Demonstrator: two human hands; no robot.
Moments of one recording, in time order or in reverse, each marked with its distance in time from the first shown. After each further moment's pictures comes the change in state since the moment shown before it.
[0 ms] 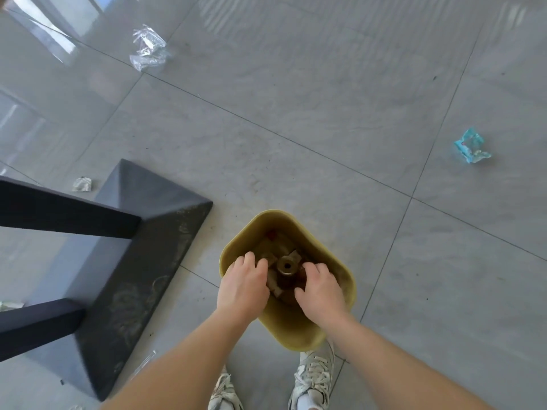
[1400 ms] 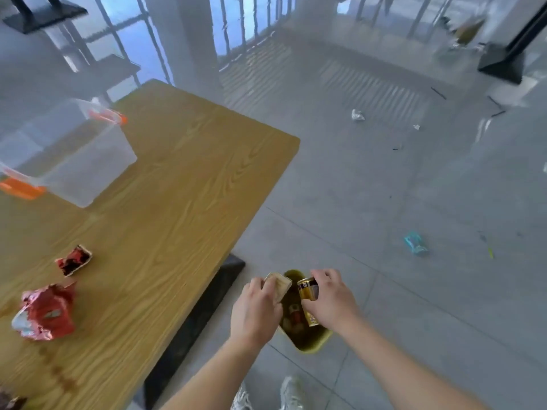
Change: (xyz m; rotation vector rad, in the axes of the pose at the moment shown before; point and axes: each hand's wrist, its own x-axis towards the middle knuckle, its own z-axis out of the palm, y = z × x) left_hand -0.224 0.001 -0.329 -0.381 0.257 -0.025; right_hand -0.272 -0.191 -0.239 -0.034 0.176 -0.180
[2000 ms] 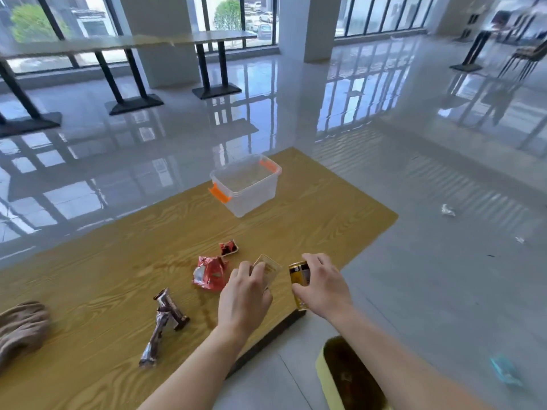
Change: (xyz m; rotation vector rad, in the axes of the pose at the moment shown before) left_hand -0.127 -0.093 -0.205 0.092 0.481 -0.220; right_hand -0.089 -0.247 -0.014 -0.082 0.154 -0.579
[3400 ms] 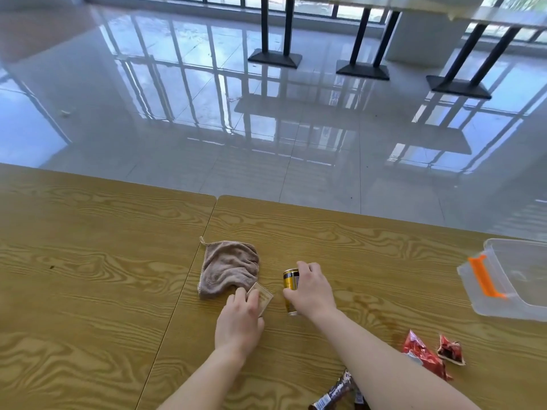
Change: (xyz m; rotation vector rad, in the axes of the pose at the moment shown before) left_hand -0.098 -0.374 -0.086 0.049 0.020 -0.888; right_hand 0.083 -0.390 0.299 -0.158 -0.615 -0.498
